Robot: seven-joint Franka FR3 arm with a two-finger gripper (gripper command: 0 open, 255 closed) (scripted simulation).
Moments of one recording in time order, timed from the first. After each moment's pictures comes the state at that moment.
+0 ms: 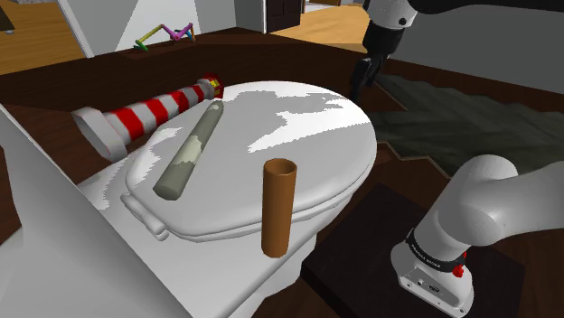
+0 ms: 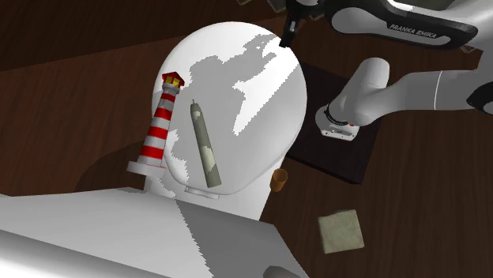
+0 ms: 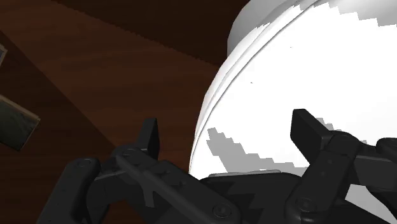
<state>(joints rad) 0.00 -0.81 -0.02 -2.36 -0.05 1.69 -0.14</state>
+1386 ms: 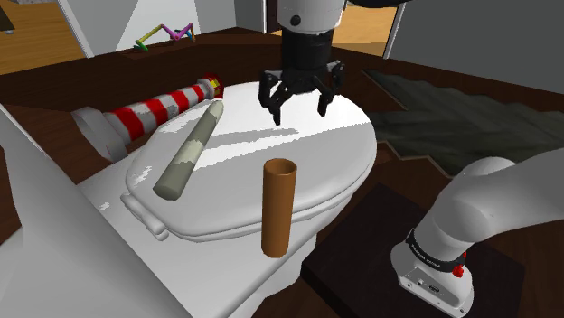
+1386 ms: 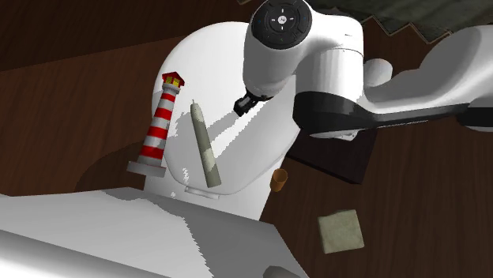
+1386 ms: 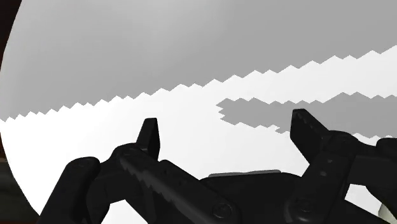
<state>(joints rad) -0.13 -0.61 0.57 -2.04 0.20 1.55 0.82</state>
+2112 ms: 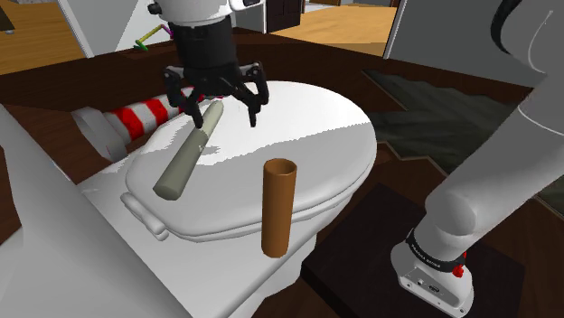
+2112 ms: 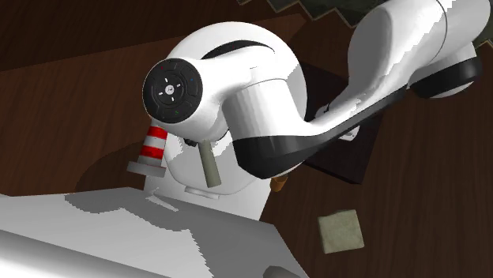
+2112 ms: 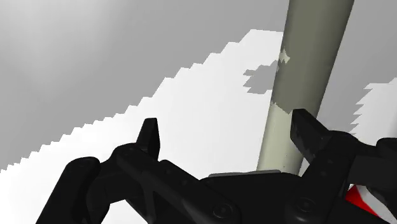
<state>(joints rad) -0.31 -0.06 1.07 -1.55 -0.04 1.47 1.53</state>
